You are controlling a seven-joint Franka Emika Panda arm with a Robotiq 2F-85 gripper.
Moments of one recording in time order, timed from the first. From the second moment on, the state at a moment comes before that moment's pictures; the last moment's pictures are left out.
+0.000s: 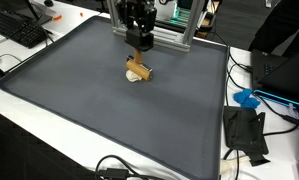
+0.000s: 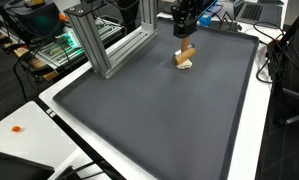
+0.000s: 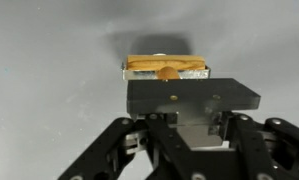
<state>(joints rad) 0.10 0.14 0.08 -2.13 0.06 2.39 0.37</state>
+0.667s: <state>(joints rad) 0.10 0.16 0.07 -2.13 0.02 2.48 0.42</state>
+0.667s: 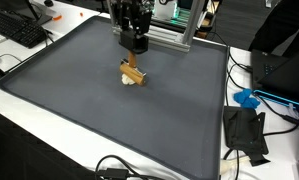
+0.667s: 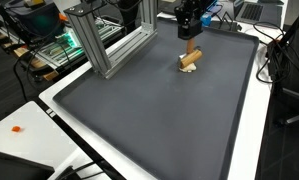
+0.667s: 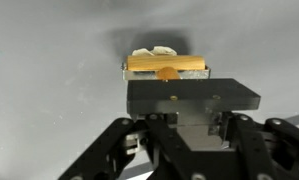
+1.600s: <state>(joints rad) 0.11 0.20 0.05 -2.10 -0.02 2.54 0.43</state>
